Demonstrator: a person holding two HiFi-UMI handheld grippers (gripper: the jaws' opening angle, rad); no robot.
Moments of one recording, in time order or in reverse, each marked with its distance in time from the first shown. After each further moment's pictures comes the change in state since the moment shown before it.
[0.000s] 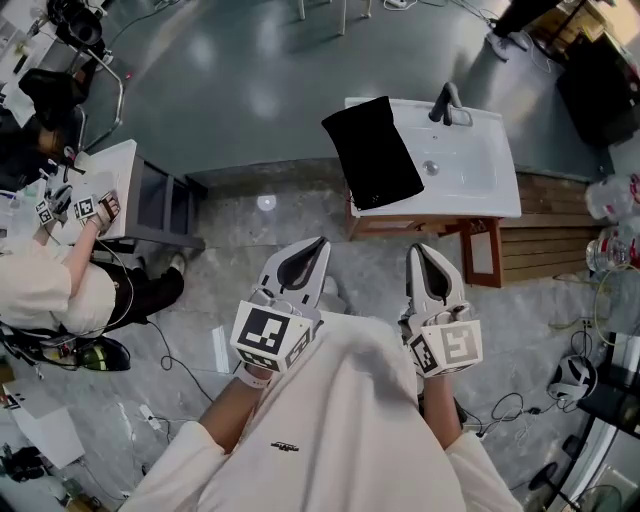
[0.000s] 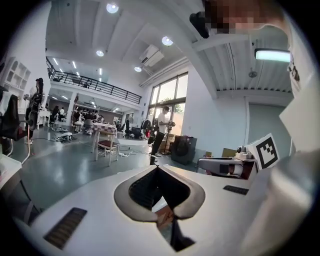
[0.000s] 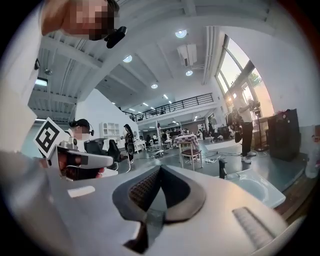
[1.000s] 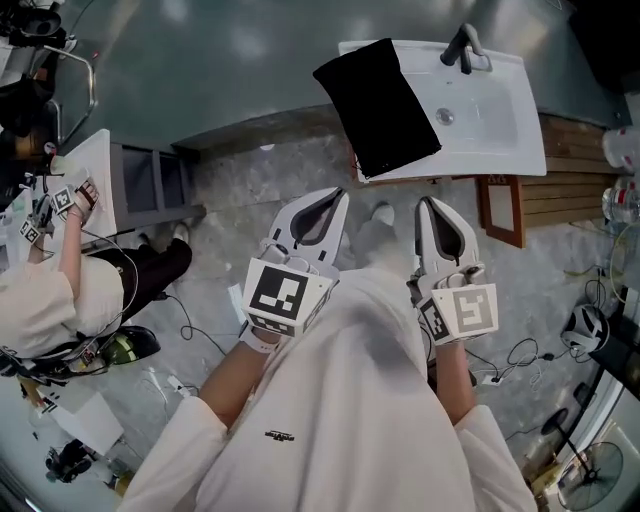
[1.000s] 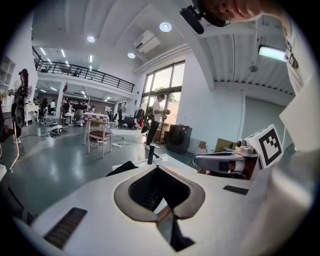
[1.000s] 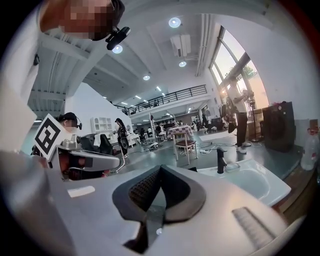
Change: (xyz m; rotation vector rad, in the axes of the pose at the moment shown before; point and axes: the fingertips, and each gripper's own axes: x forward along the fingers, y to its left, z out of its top) left arm 0.104 0.046 -0.021 0.035 0.127 -0.088; right arm 0.086 -0.043 -0.043 0.044 0.086 -0.055
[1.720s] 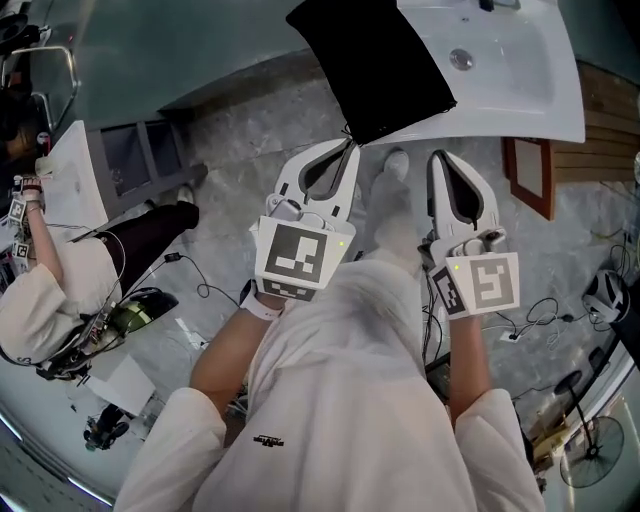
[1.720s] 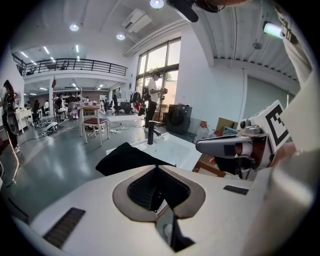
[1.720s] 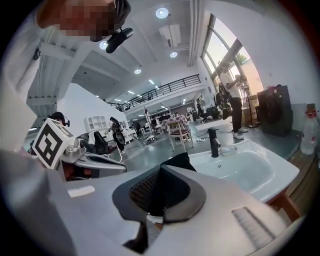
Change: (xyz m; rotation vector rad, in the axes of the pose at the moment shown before) left arm 0.118 0.015 -0.081 0.080 0.217 0.020; right arm 0.053 -0.082 -0.075 0.099 0.091 -0.023
